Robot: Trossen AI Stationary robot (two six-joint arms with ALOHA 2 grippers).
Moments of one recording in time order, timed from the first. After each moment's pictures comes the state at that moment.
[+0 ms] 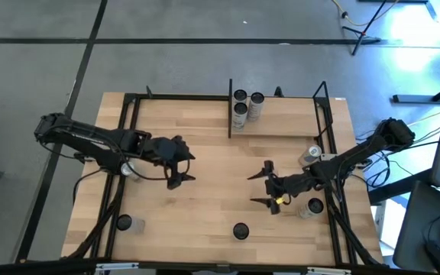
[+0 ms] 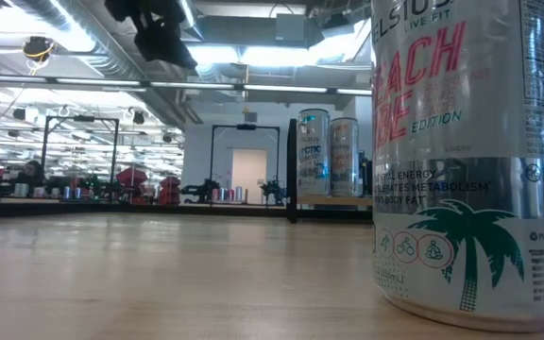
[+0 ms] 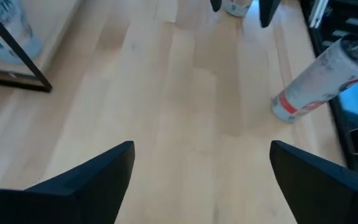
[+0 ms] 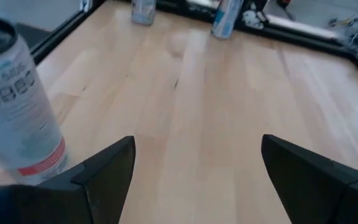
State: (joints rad) left arm -0.14 1.17 0.95 -0.50 -0.09 -0.28; right arm 0.46 1.28 0.60 0.21 0.35 -0.02
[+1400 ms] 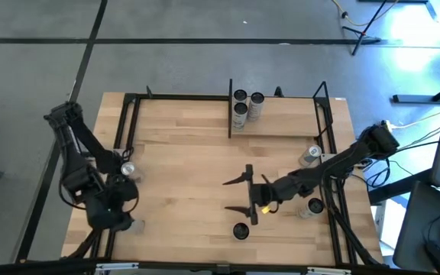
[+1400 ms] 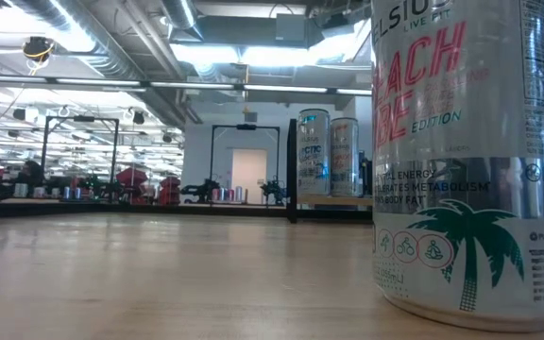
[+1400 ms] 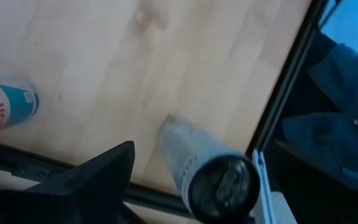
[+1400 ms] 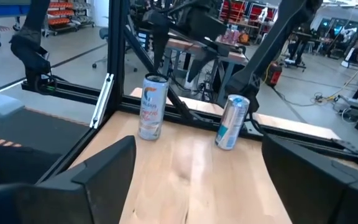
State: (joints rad) left arm -1.03 1.17 1.13 -1.20 -0.17 -1.47; right arm 0.46 1.54 0.90 0.55 0.35 -0.14
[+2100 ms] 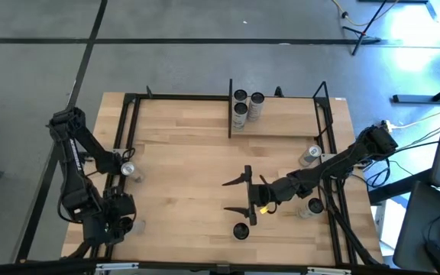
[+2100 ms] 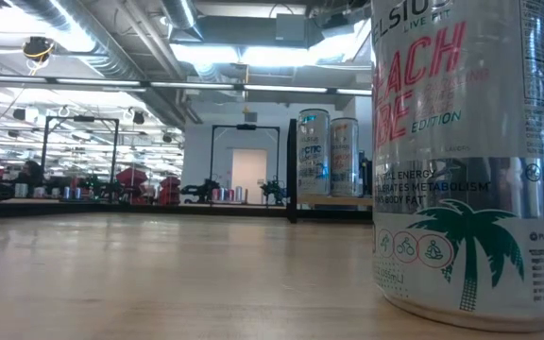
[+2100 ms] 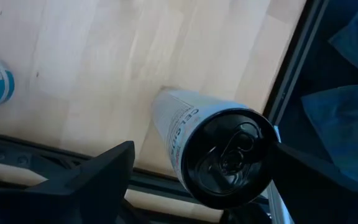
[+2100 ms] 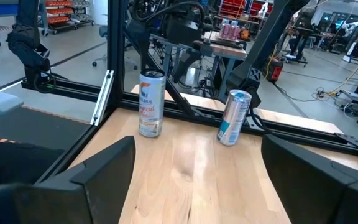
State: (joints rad) left arm -1.14 1.31 1.13 -1.18 -0.14 -1.50; right arm 0.46 1.56 0.90 0.55 0.35 -0.11
